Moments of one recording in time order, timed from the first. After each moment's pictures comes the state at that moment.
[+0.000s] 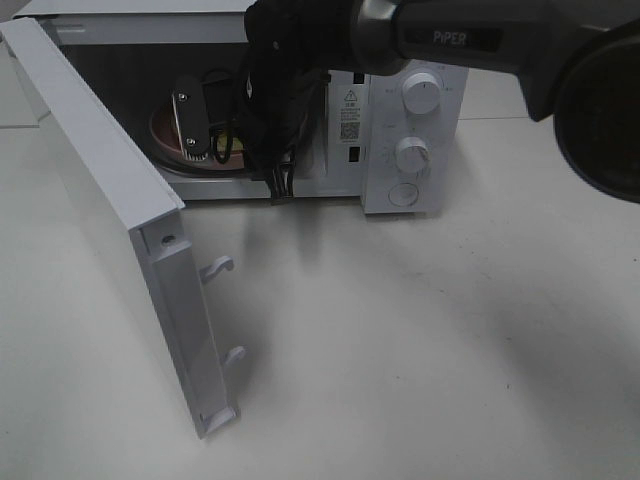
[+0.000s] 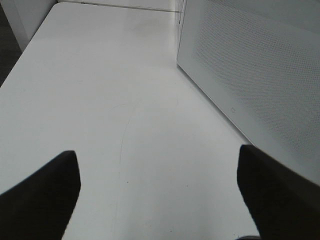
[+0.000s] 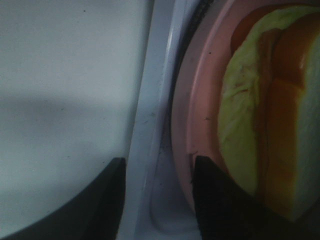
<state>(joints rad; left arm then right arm) 0.11 0.00 -0.52 -0.08 1.08 0.04 0.68 2.36 -2.00 -0.20 0.69 -1.05</state>
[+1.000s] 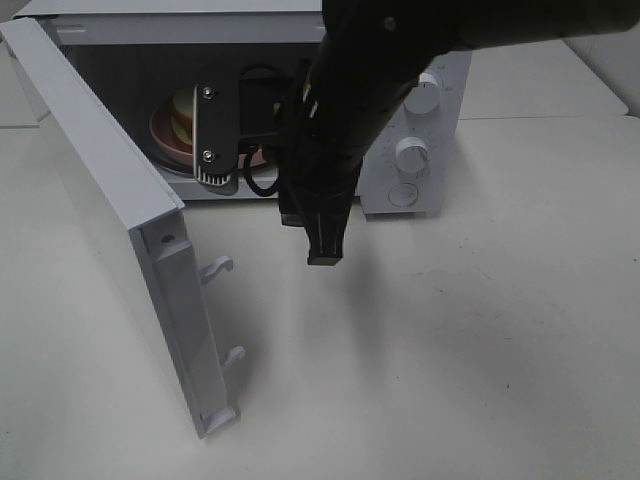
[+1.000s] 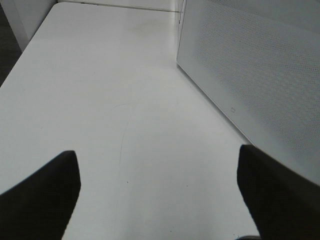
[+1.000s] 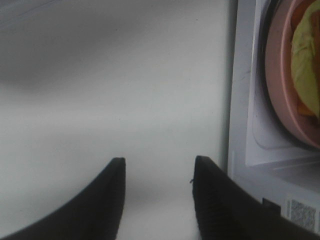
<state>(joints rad) 0.11 0.00 -0.52 -0.08 1.08 0.04 0.80 1.80 -1.31 -0.23 0.60 -0.71</state>
